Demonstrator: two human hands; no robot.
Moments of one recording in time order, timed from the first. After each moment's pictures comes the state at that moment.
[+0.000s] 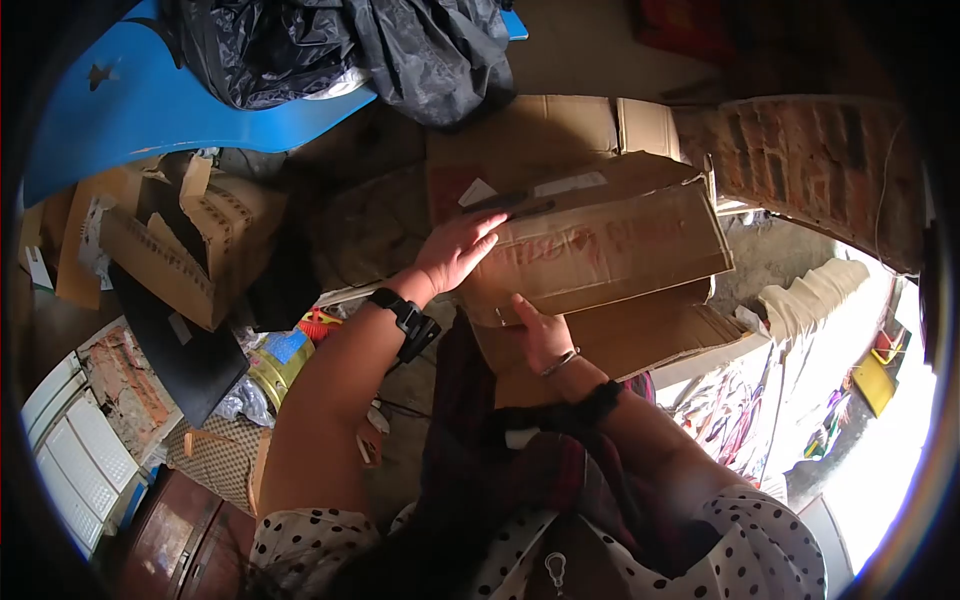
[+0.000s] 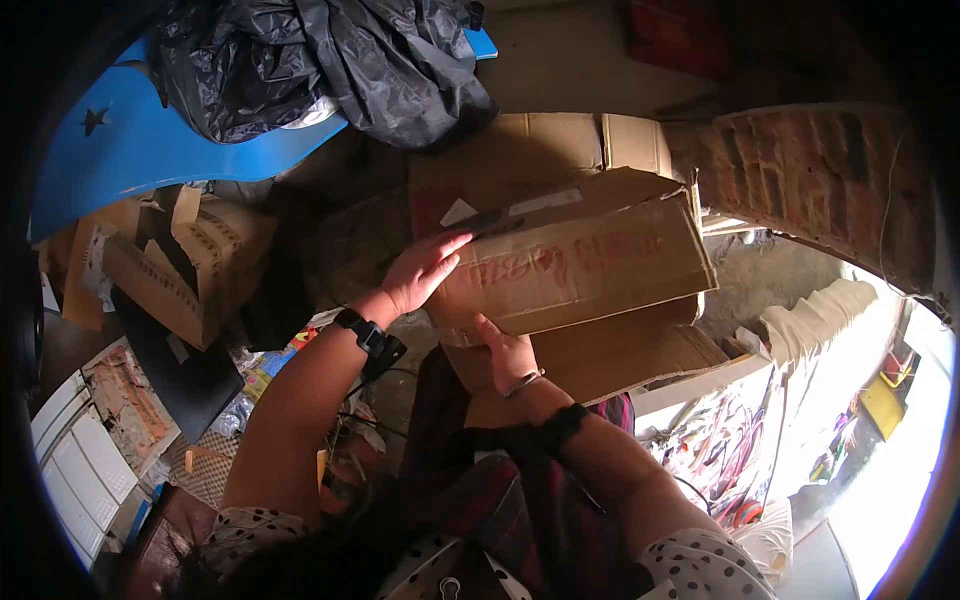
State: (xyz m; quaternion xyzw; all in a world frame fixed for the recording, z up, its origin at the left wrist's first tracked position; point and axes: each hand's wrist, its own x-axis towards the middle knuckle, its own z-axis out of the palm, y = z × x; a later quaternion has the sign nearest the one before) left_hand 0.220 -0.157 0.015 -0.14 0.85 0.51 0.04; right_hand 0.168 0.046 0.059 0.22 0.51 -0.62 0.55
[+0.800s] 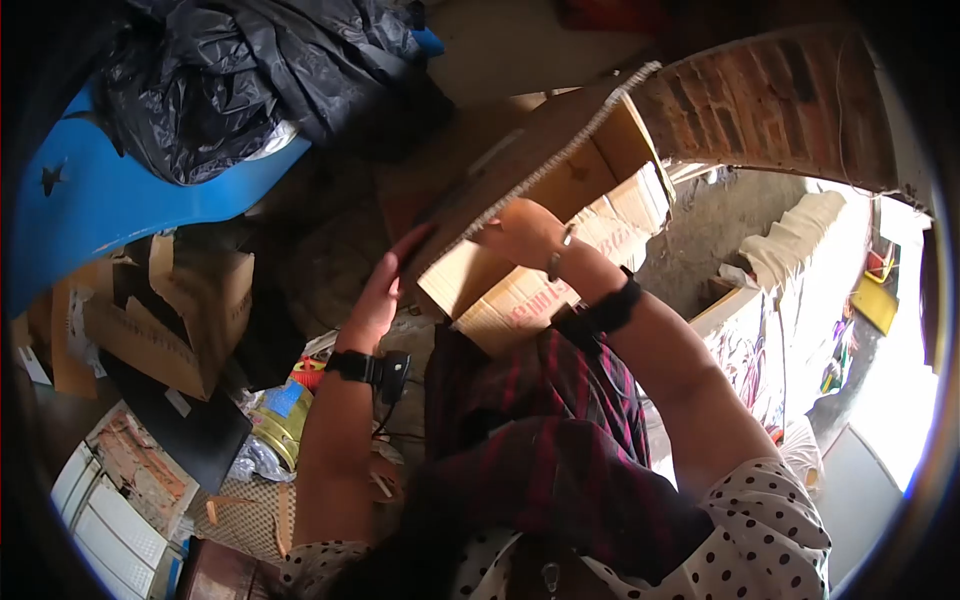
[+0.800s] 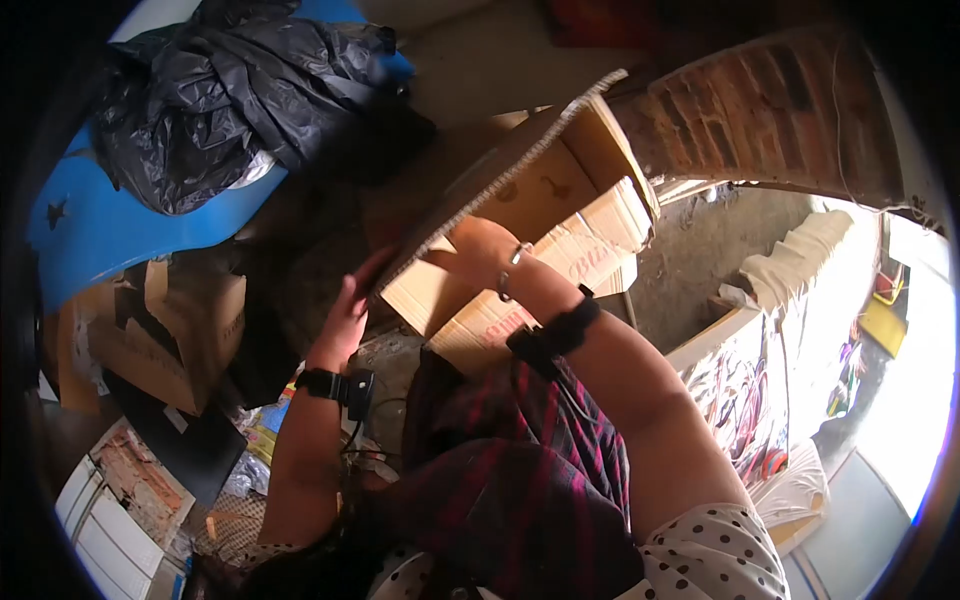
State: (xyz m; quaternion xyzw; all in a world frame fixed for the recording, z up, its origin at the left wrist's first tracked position) left_hand 0.230 -0.170 0.043 -0.21 0.41 0.89 0.01; right_hand 0.024 -0.036 0.081 -0.38 0.77 -0.20 0.48
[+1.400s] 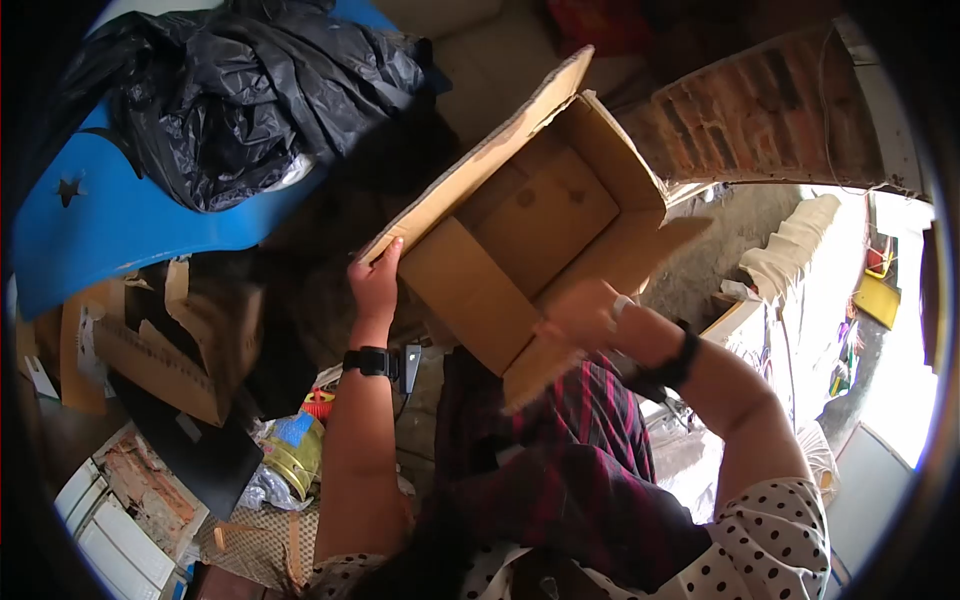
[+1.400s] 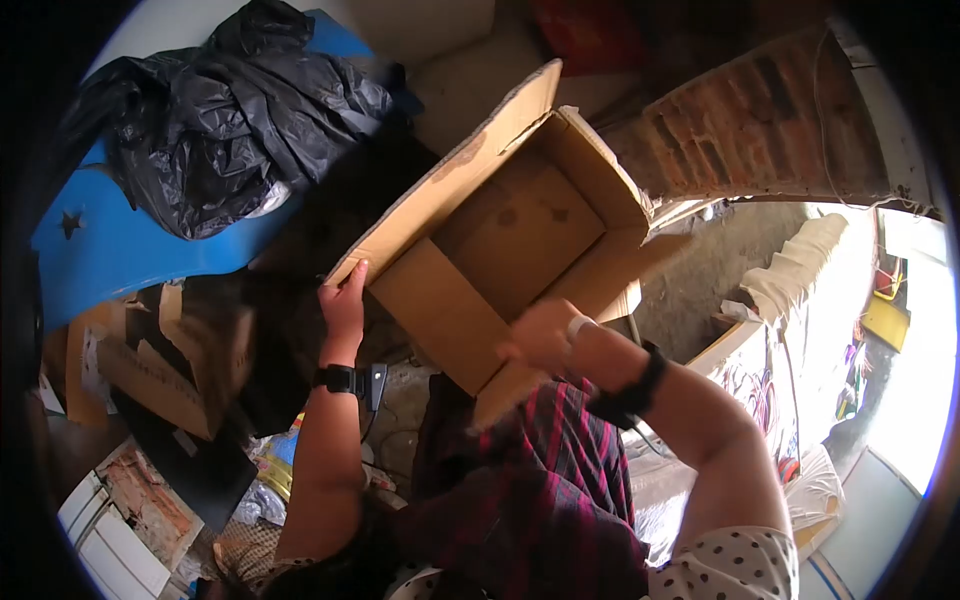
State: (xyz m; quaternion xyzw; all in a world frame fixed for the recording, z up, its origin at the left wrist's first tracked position) left_hand 0.204 -0.203 0.023 -0.37 0.63 0.63 -0.25; right_hand 0.034 0.017 0.137 -0.55 0.64 0.17 0.51
